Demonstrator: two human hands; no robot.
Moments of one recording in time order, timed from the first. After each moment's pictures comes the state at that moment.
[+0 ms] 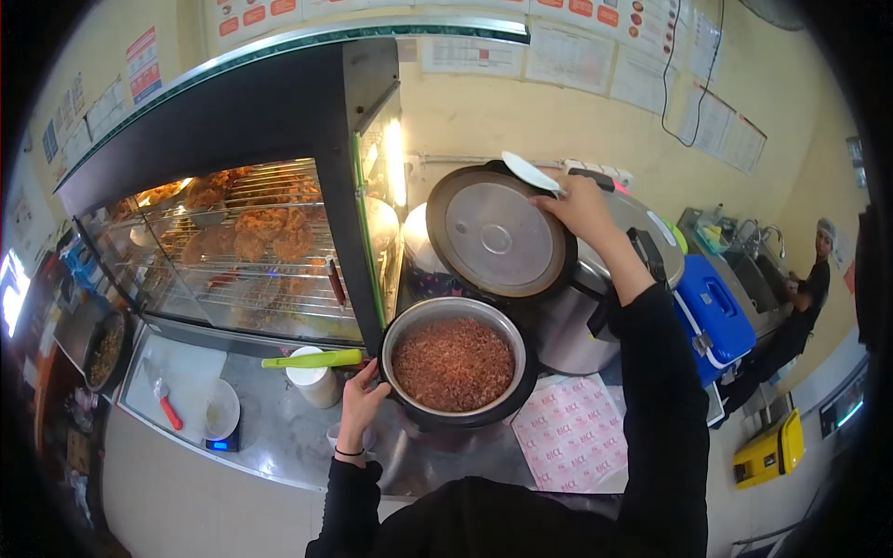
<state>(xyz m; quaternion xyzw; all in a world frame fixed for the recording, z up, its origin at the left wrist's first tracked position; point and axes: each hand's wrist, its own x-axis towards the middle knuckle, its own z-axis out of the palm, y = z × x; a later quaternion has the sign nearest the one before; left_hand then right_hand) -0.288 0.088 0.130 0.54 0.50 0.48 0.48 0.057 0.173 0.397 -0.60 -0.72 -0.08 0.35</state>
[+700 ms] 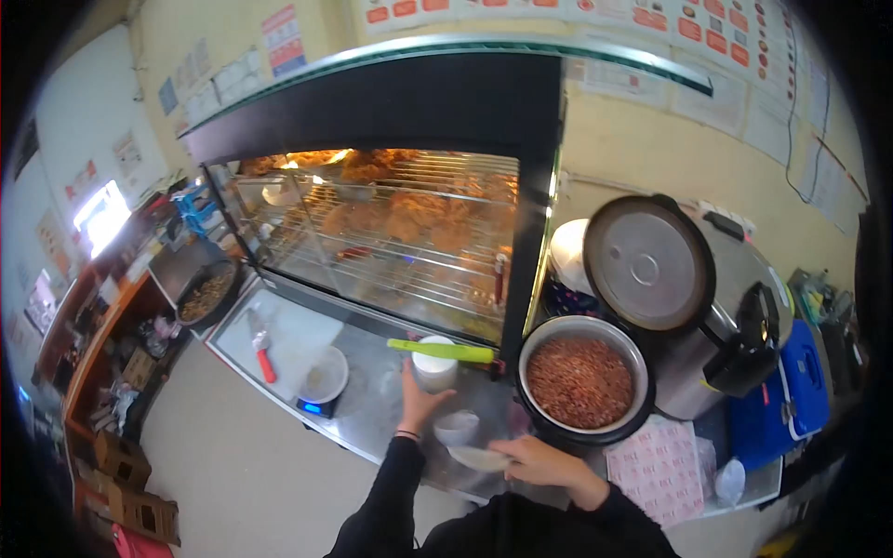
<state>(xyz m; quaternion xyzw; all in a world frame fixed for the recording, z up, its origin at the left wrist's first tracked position) -0.411 0.089 0.038 0.57 0.66 0.49 0.08 -0.150 0.011 0.216 -0.26 -0.81 0.50 0.11</state>
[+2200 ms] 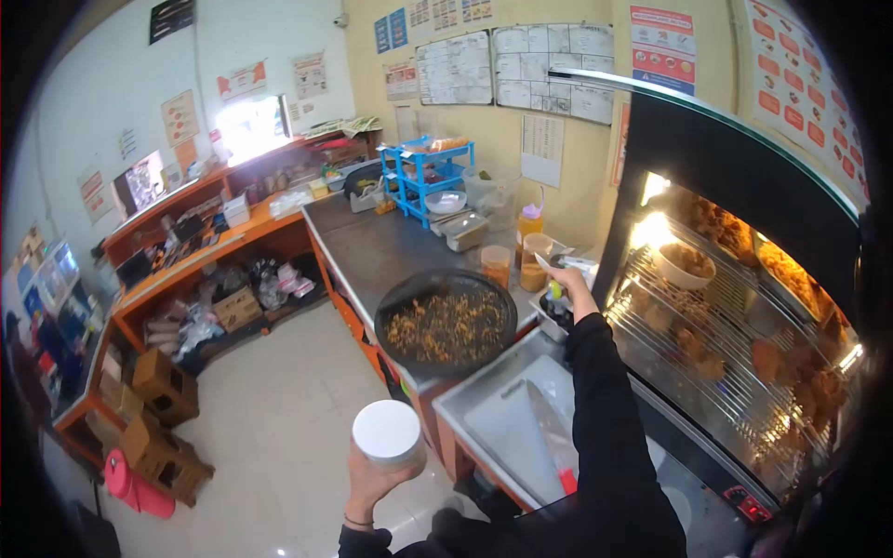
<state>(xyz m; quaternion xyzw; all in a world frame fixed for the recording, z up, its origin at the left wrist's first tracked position) -1.134 -0.120 0.159 0.34 0.74 0.59 0.01 -1.108 0.439 0.176 -0.45 -0.72 0.45 0.27</state>
